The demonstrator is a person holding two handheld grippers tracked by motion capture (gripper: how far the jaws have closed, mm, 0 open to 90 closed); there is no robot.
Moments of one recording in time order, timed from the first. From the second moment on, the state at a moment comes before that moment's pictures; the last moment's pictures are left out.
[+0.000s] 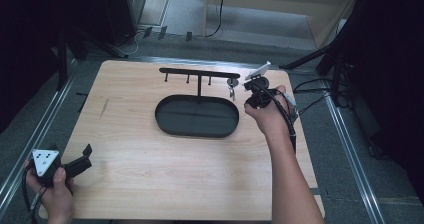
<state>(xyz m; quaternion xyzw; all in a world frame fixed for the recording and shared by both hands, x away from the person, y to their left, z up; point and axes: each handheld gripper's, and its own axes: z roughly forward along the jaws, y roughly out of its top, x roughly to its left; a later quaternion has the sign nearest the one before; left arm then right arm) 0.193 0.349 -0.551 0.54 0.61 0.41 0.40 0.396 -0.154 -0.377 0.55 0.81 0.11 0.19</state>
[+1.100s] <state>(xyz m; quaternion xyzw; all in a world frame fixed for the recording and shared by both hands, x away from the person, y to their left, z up) 0.193 0.347 -0.551 0.55 0.61 0.42 0.40 0.335 -0.252 -0.460 0.61 0.76 0.14 0.17</state>
